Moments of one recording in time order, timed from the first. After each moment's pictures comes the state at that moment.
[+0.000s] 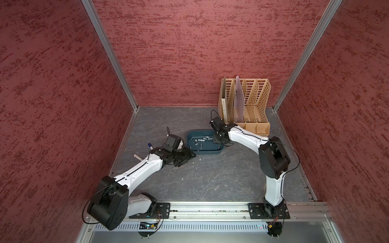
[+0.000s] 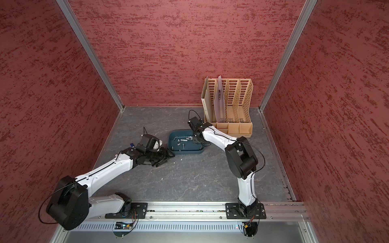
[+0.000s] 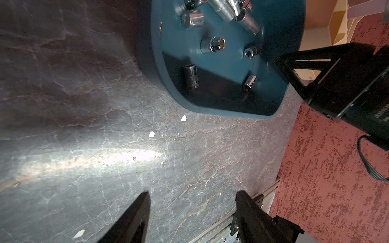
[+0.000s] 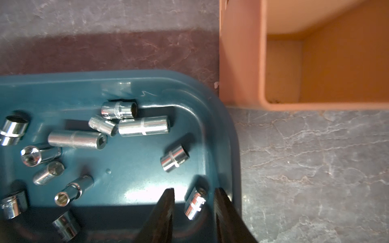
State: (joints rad) left arm -0.47 1.26 0.74 -0.44 0.41 -0.93; right arm 0.59 1.96 1.51 -0.75 0.21 0.59
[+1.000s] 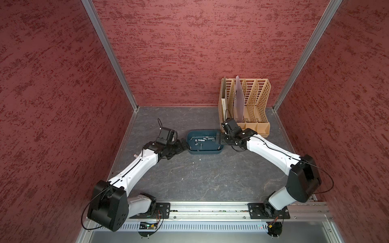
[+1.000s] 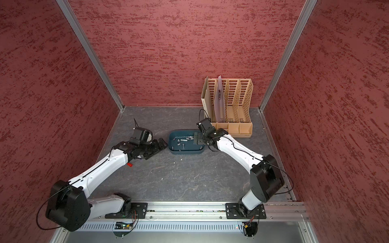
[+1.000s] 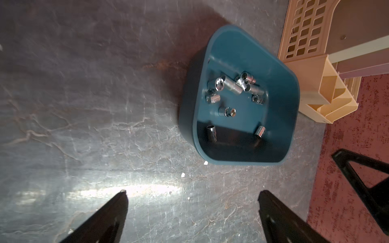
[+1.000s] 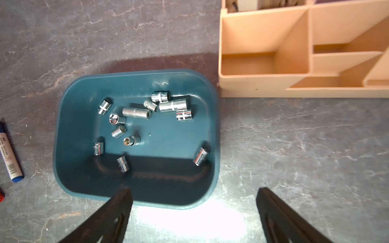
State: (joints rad) left arm -0.35 1.25 0.88 -0.58 0.19 -0.77; right arm 0.59 1.55 1.23 -0.64 0.14 0.57
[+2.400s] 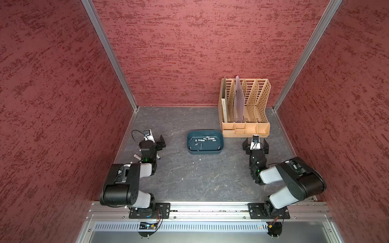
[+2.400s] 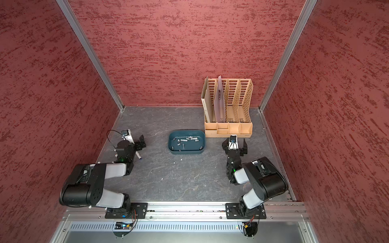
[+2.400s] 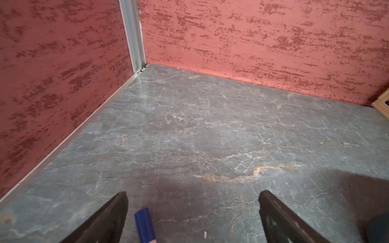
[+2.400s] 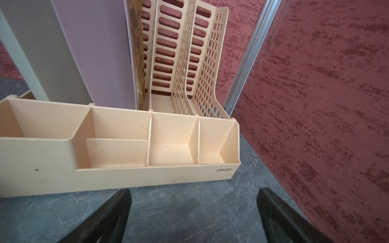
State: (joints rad) left arm 0.02 1.49 0.33 0.87 -0.15 -0.14; right arm 0.29 1.57 0.21 1.27 0.60 -0.15
